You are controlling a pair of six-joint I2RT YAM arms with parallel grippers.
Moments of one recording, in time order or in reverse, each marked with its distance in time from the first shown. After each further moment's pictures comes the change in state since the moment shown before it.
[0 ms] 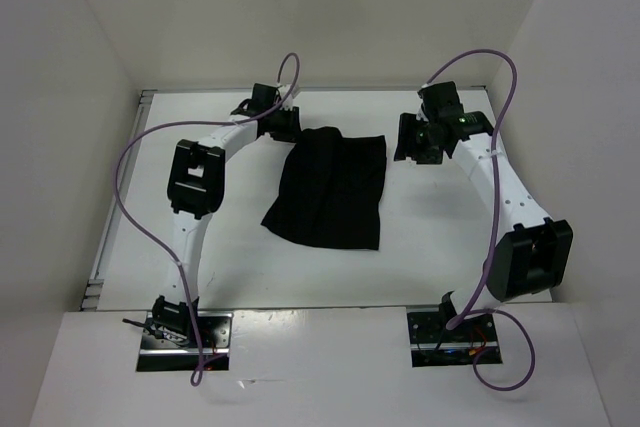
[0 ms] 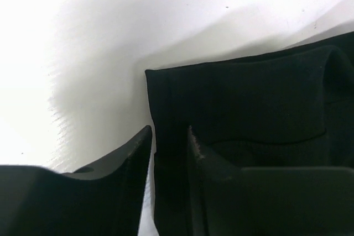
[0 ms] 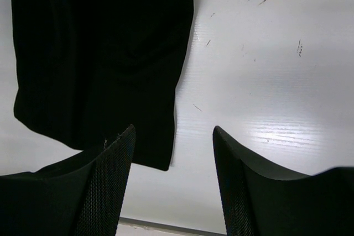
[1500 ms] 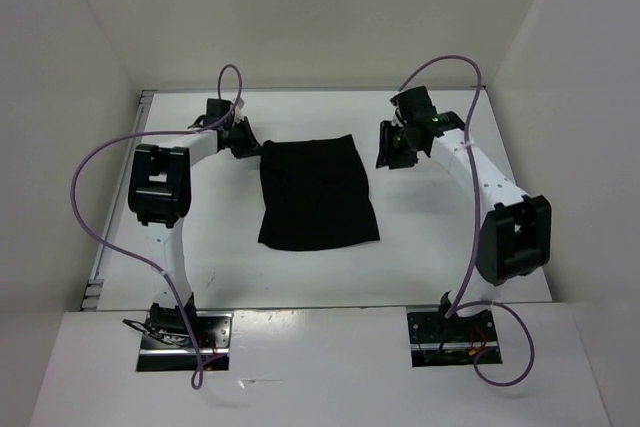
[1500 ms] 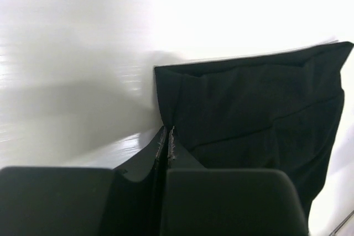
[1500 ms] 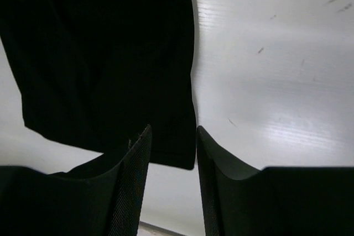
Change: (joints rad) left arm 0.182 -0.243 -0.431 0.109 -0.002 -0.333; right arm 0.082 0.105 -0.014 0.072 -0.066 0.007
